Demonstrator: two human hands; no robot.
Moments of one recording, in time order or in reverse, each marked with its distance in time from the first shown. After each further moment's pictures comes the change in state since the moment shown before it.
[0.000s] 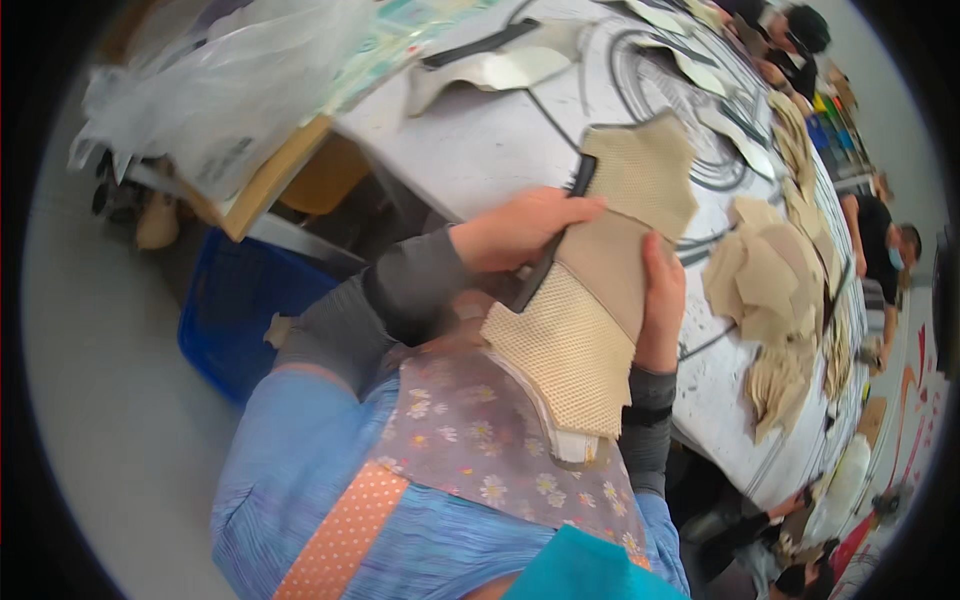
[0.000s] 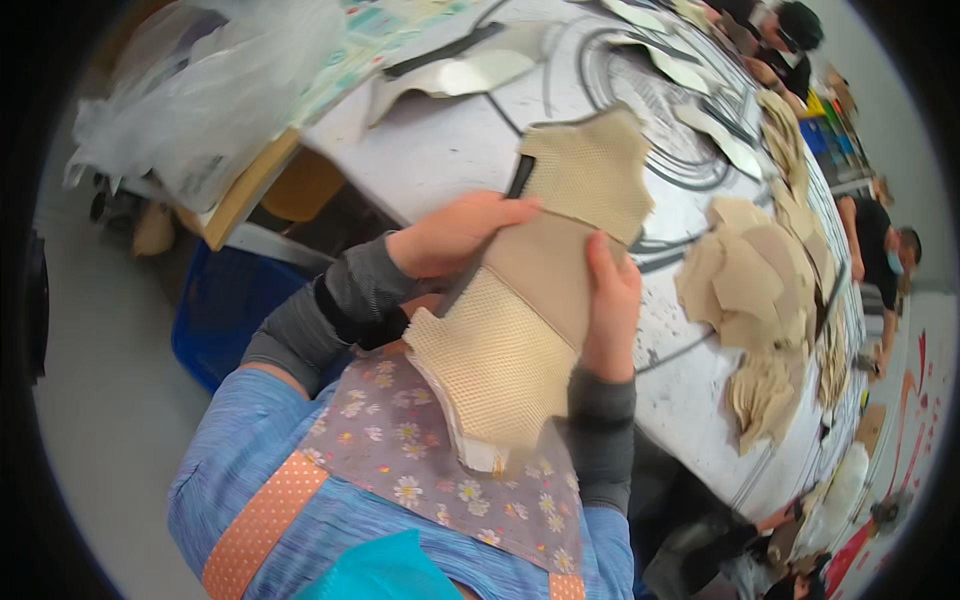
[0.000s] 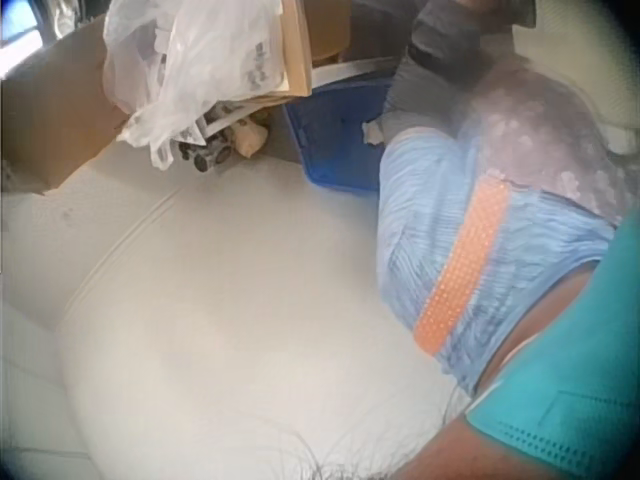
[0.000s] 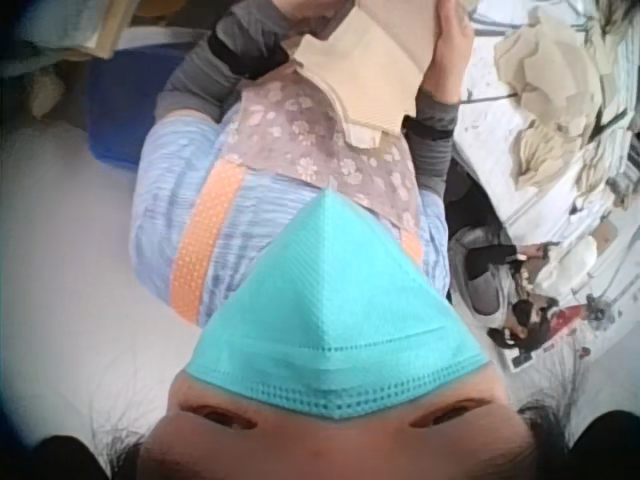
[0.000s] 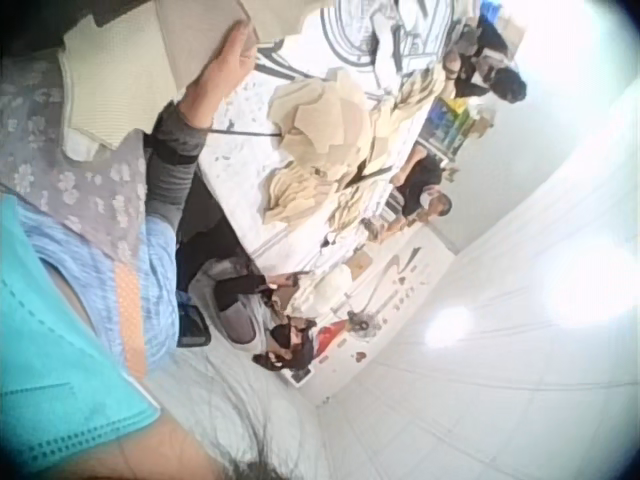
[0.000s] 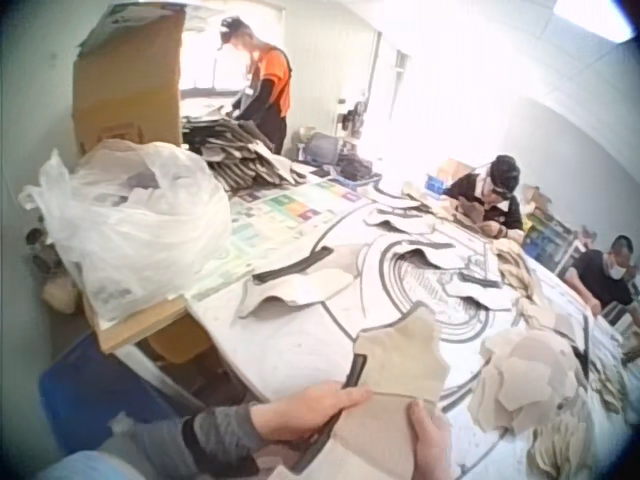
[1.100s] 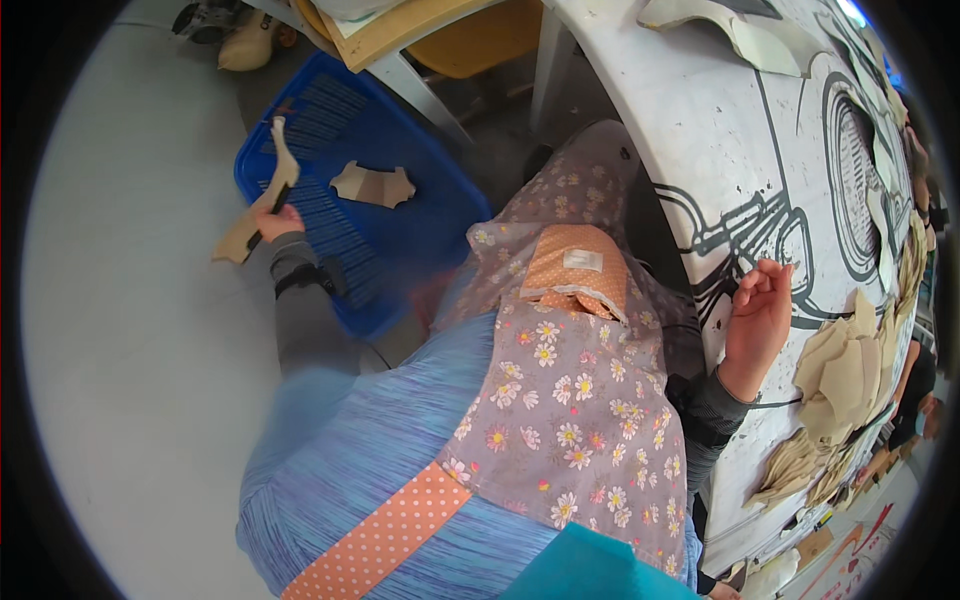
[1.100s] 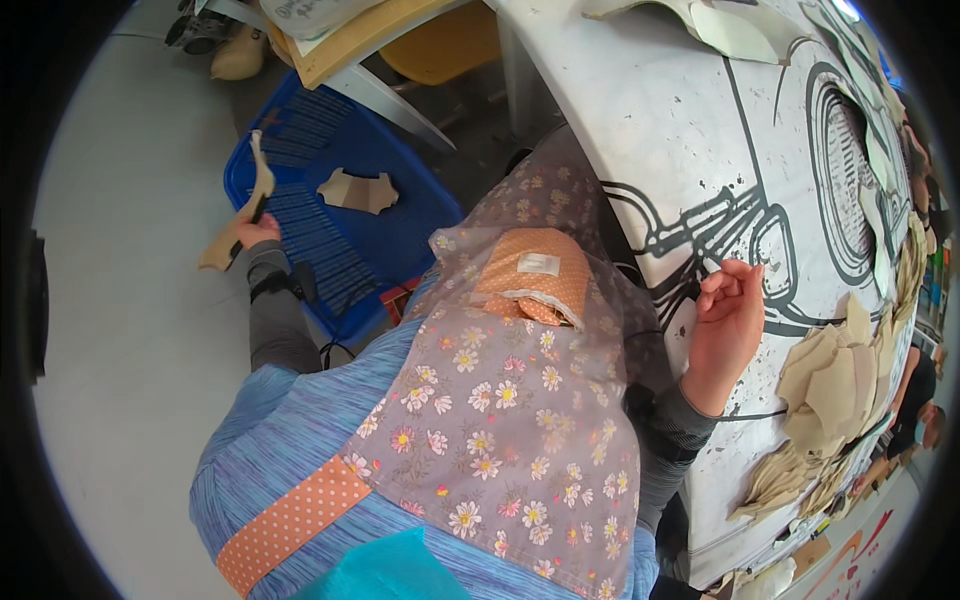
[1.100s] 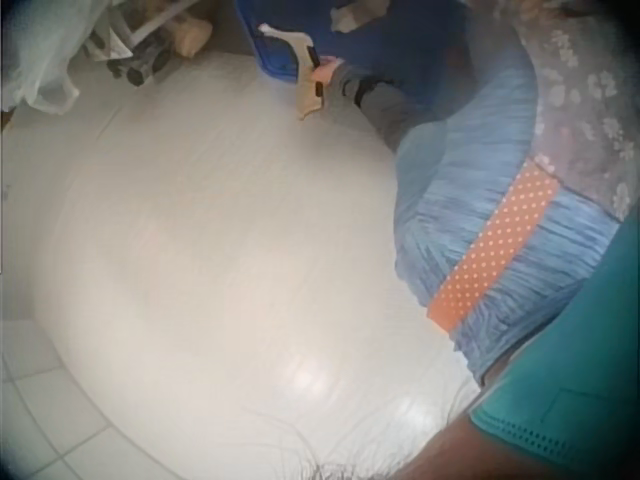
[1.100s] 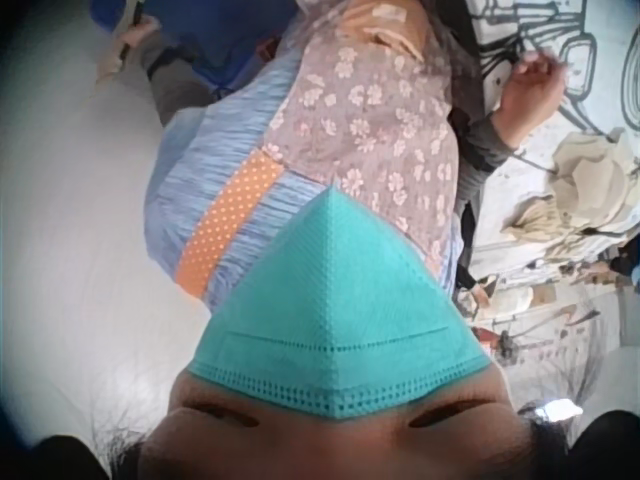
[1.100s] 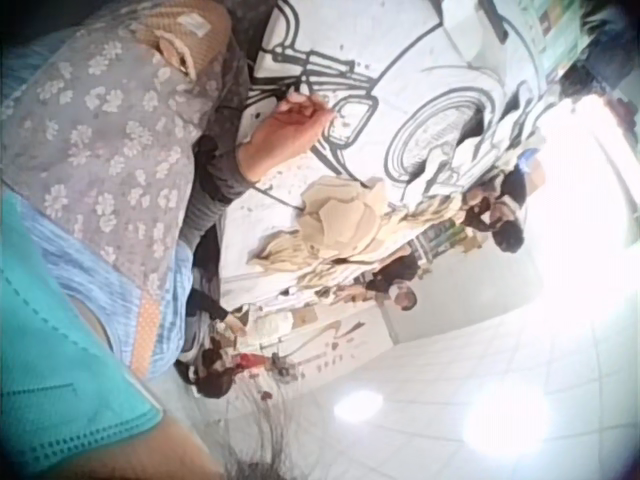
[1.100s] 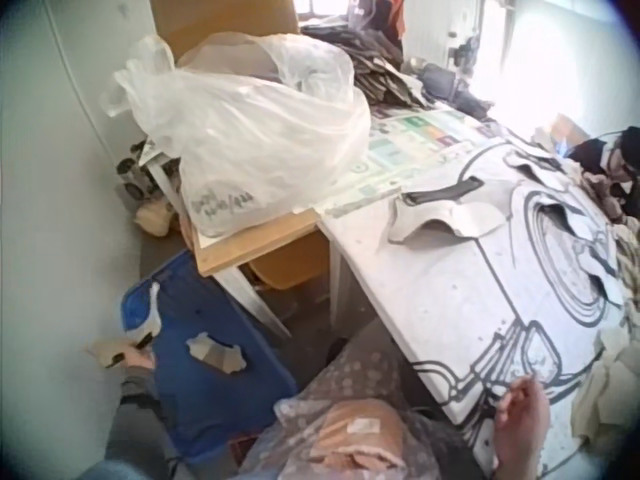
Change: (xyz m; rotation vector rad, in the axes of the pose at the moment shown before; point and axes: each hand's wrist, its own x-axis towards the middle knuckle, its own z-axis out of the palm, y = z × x) left_hand -0.474 -0.300 -0.316 -0.729 2.135 0.952; right_hand 0.018 0.043 0.011 0.126 -0.123 0.204
